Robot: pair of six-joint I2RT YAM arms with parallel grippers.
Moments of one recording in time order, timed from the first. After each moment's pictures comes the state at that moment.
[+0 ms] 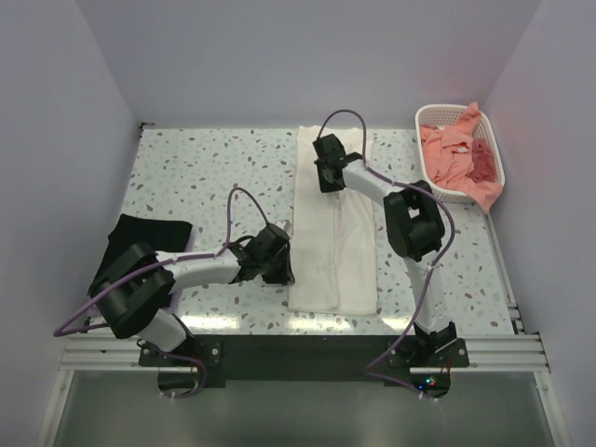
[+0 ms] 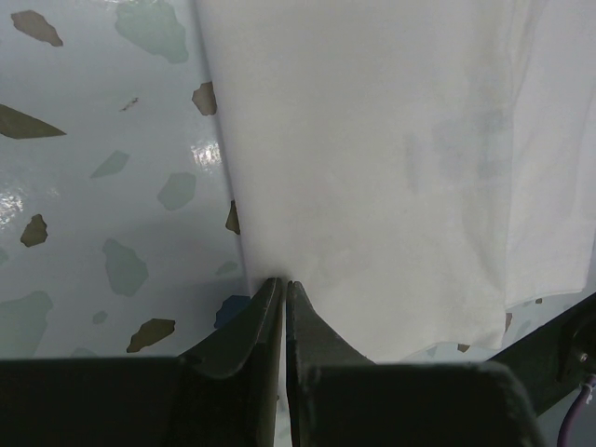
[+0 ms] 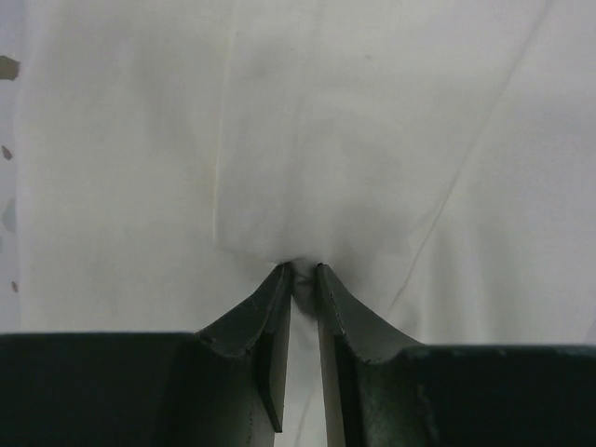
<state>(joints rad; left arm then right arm) -0.83 1.52 0.69 -0.14 0.05 -0.81 0.48 2.24 1.78 -0.50 0.25 0.26</state>
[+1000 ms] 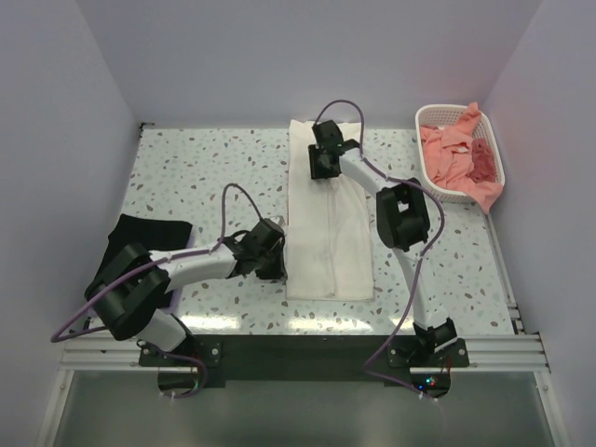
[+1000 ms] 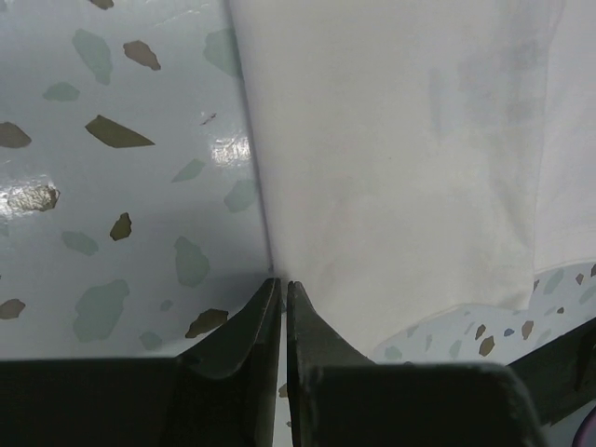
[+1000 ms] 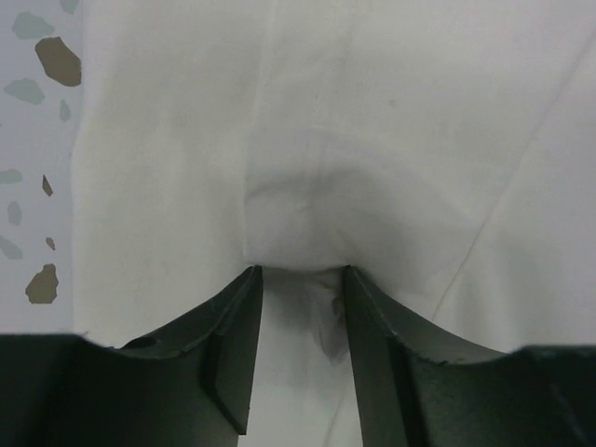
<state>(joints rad) -0.77 1.50 0.71 -0.22 0.05 -0.77 0.45 2.46 2.13 -0.58 0.11 0.27</state>
